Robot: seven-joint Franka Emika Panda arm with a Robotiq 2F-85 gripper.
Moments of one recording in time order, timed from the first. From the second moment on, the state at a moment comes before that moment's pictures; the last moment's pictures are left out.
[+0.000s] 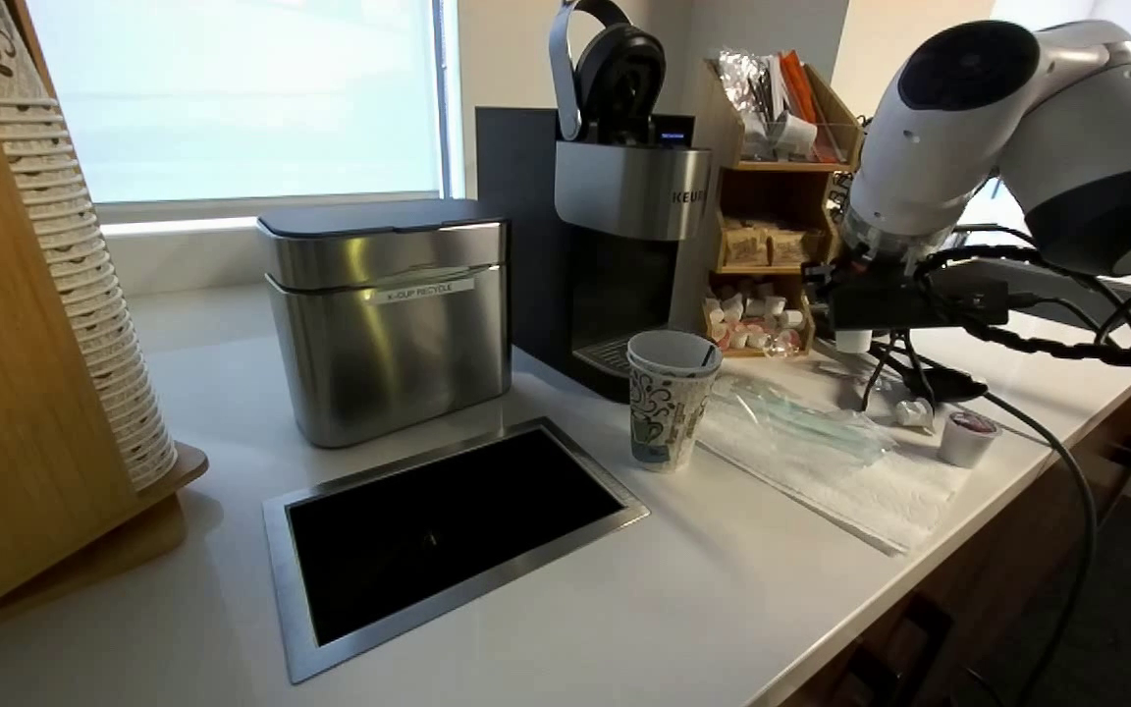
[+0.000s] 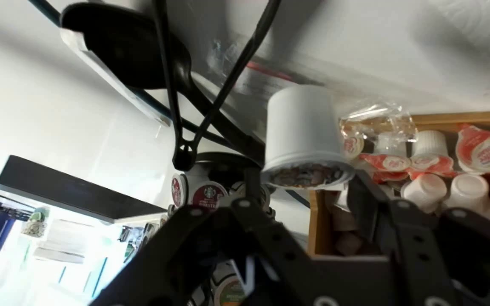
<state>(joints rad) -1.23 0.05 1.15 -2.39 -1.38 2.45 1.81</state>
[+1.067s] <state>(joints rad) -0.37 0.21 0.34 -2.25 -1.38 2.34 1.92</state>
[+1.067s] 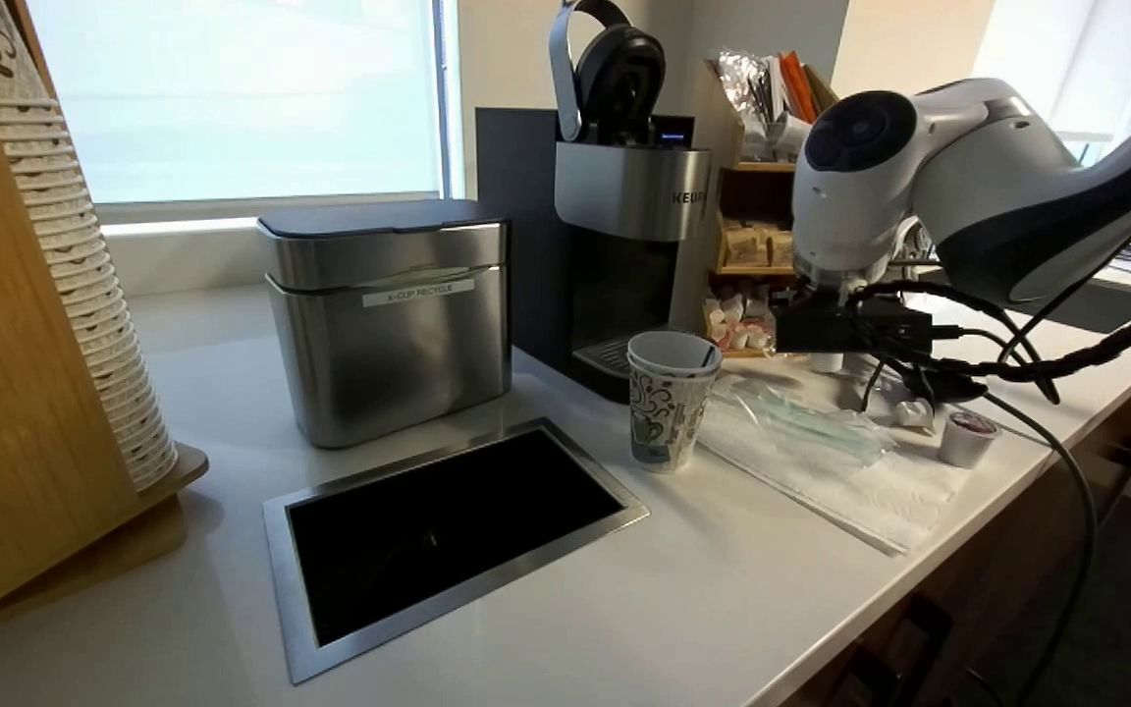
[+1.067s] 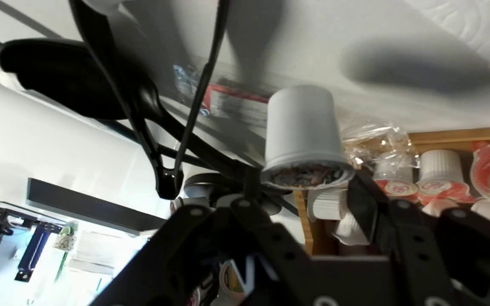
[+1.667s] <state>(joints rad) -0.11 0.31 0.10 -2.16 -1.37 2.37 1.94</state>
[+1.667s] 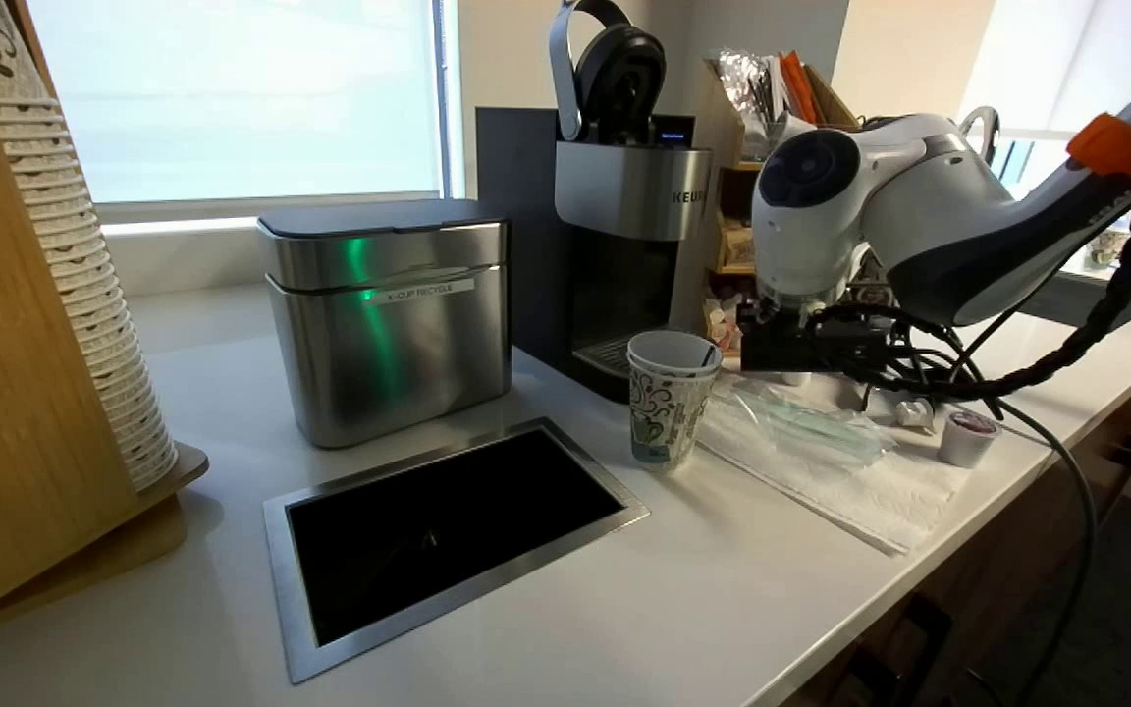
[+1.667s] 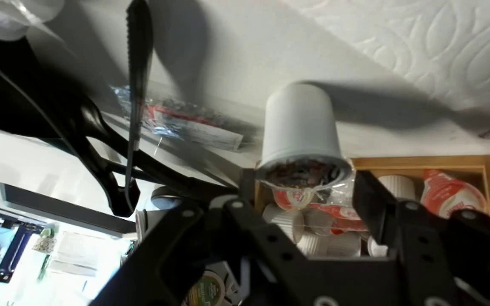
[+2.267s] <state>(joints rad) -0.06 0.18 0.07 -2.25 -1.28 2.37 1.92</state>
